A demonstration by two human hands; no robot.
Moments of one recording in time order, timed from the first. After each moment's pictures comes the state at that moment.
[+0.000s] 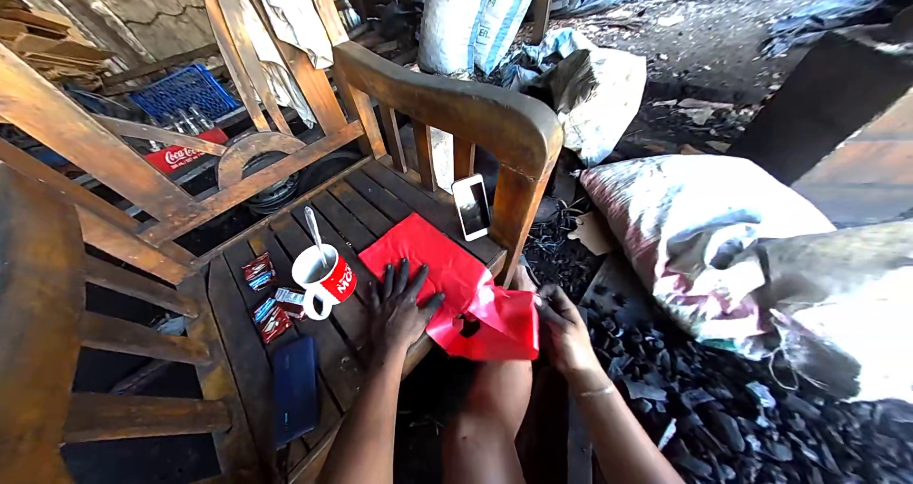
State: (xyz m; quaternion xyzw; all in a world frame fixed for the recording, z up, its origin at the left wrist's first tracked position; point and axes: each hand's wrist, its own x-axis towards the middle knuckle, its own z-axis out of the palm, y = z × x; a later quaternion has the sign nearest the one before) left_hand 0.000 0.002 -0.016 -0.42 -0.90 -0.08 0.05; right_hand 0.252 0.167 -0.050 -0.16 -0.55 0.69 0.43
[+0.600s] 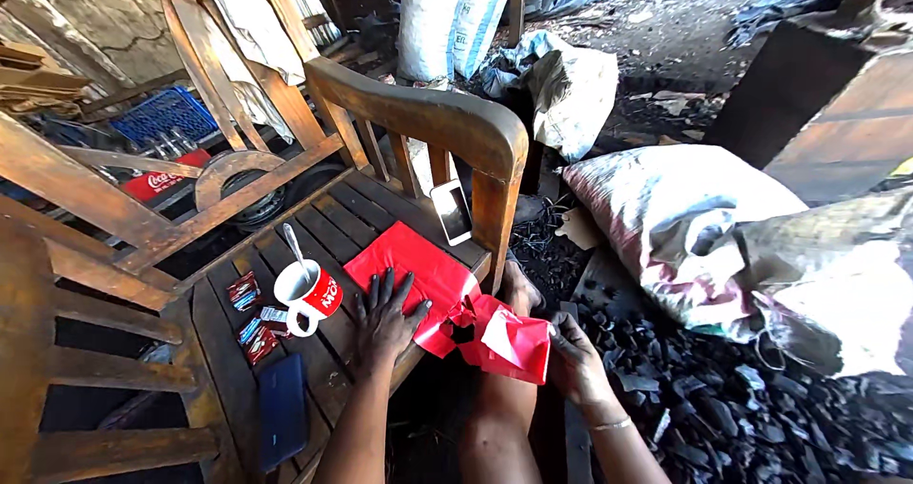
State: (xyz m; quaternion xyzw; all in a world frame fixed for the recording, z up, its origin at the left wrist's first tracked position) left_hand -0.005 0.002 -0.011 -0.42 -0.90 -0.07 0.04; right_hand 0.300 0.147 -0.078 -0.13 -0.43 0.77 0.45
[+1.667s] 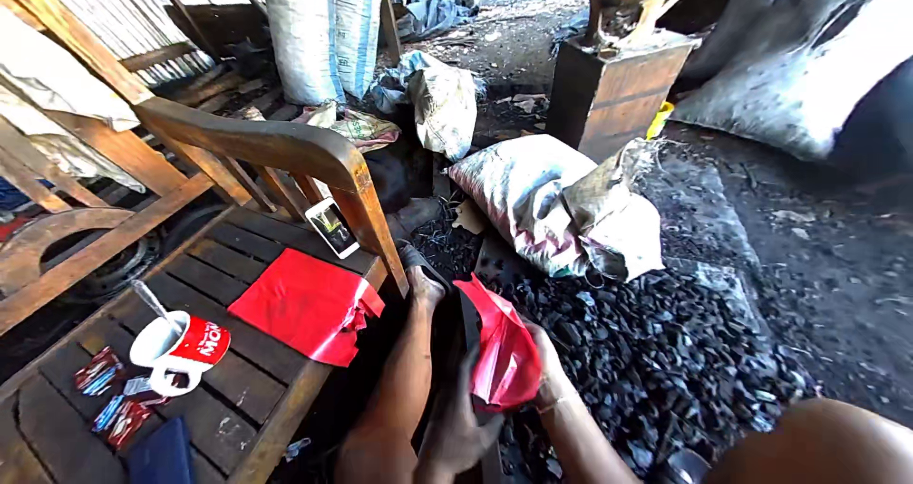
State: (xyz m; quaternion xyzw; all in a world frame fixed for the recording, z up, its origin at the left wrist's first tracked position) left_hand 0.278 0.016 0.040 -0.60 -0.71 -0.29 -0.25; right_hand 0.424 0.122 -0.043 -0.26 -0.15 0.82 0.48
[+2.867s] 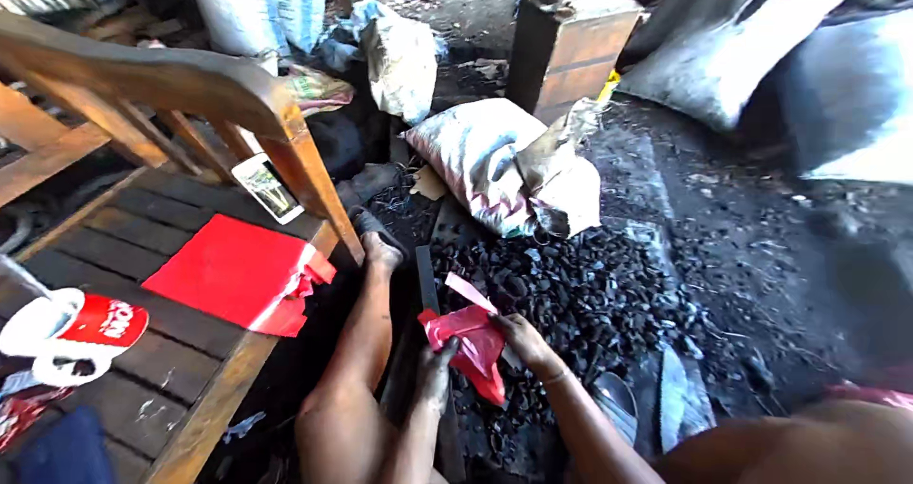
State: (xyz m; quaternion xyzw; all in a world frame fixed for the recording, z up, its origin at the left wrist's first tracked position) left_hand 0.351 0.010 -0.139 -0.25 -0.56 -0.61 -0.50; right_hand 0.532 0.110 -0.117 -0.51 -0.54 0.62 0.24
